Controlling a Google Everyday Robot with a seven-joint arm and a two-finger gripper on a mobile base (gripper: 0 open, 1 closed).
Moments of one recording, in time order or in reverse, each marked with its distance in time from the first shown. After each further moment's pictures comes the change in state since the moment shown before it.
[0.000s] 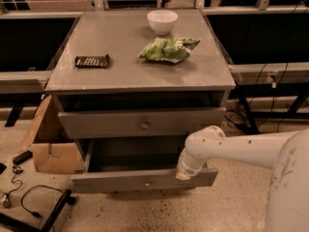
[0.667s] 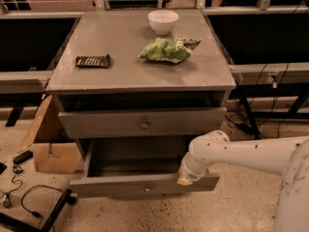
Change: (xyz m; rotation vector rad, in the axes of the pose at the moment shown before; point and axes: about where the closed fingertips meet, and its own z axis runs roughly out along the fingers) arm 0.010 0.019 -0.001 -0.026 -0.009 0.023
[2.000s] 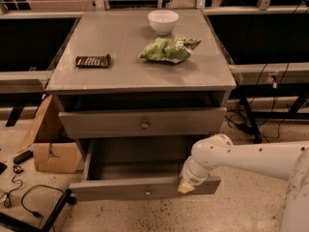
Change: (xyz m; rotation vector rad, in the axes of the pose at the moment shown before) arm 0.007 0.015 0.003 -0.028 -0.011 0.013
